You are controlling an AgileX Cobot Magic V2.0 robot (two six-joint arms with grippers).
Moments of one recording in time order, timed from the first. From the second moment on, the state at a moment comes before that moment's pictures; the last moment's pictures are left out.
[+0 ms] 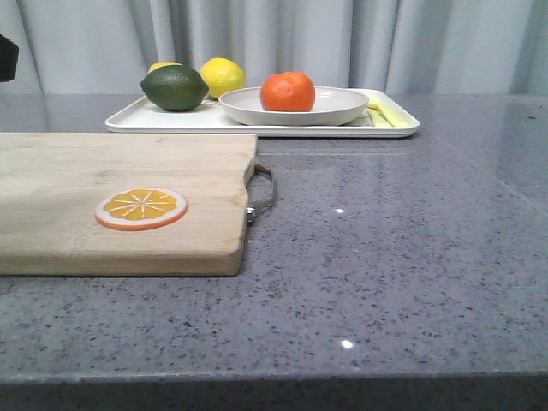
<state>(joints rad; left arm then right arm) -0.39 0.88 -0.47 -0.87 -0.03 0.84 0.19 0.49 -0.49 0.07 0.38 -0.13</state>
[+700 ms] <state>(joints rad) -0.39 0.72 -0.47 -0.88 -0.03 0.84 0.19 0.42 -0.47 0.07 0.35 -0.13</state>
